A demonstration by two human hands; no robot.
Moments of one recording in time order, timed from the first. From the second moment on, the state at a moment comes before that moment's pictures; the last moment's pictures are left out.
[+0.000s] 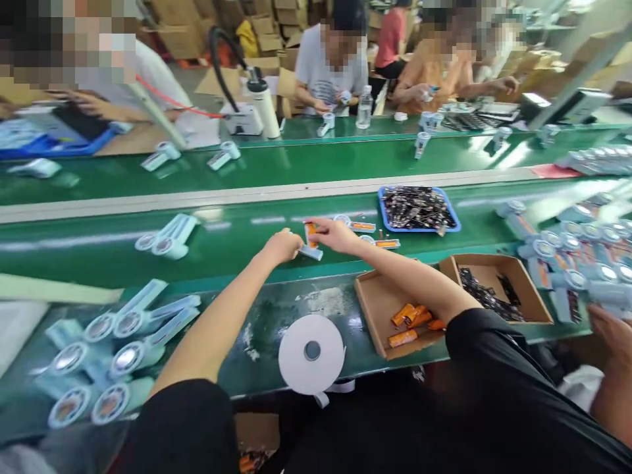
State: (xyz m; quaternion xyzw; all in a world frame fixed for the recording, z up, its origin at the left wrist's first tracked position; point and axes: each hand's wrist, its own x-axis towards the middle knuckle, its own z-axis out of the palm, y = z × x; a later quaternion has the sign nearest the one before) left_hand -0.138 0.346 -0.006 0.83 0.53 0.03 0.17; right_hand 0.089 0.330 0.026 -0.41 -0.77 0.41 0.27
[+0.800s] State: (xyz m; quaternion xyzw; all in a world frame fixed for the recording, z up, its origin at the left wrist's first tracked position) left_hand -0.107 0.344 -0.011 0.76 0.61 0.13 0.20; right_hand 0.067 0.314 0.012 -0.45 -0.88 0.10 -0.07
